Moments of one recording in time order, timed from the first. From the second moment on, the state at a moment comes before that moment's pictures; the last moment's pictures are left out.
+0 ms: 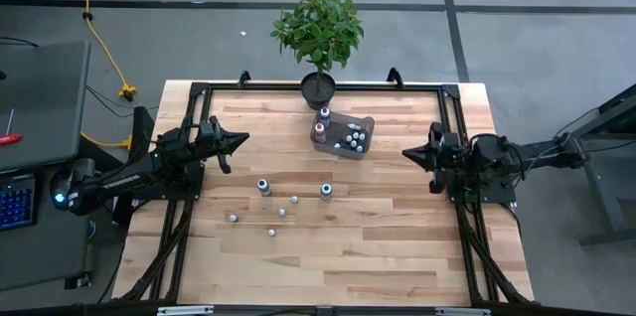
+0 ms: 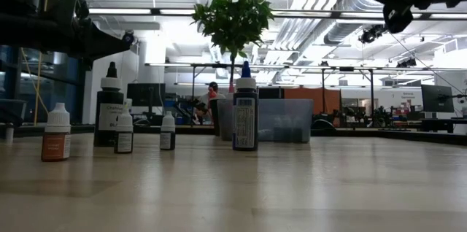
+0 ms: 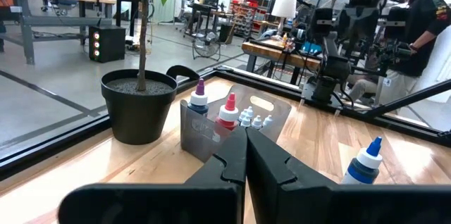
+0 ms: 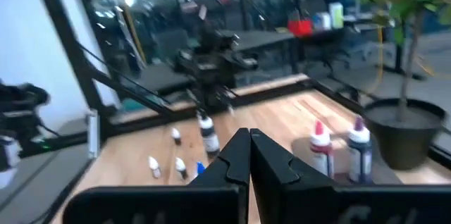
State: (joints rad) left arm 0.37 0.01 0.01 0.01 0.01 -0.18; right arm 0.17 0.27 0.29 0.02 0.29 0.20
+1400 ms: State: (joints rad) left arm 0.37 0.01 0.01 0.01 0.01 -0.18; right arm 0.12 0.01 0.01 0.16 0.13 0.11
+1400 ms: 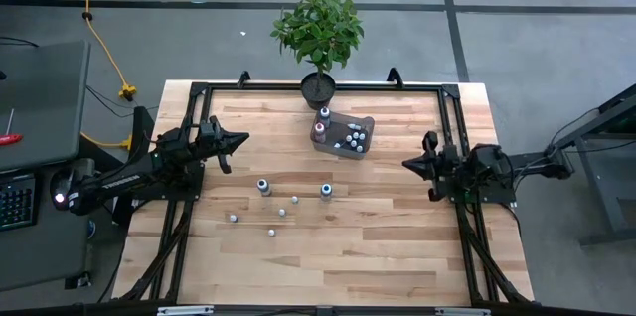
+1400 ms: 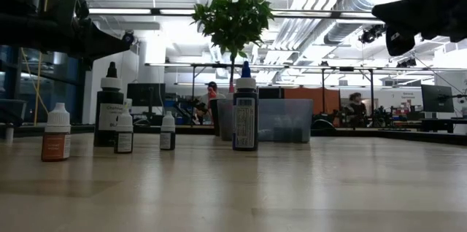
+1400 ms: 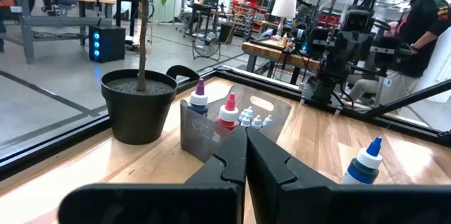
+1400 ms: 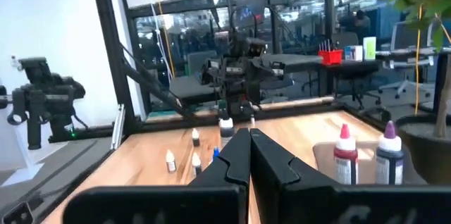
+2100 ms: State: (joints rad) left arm 0.37 0.01 0.01 0.01 0.01 -0.18; right arm 0.12 0.07 0.01 0.03 0.05 0.04
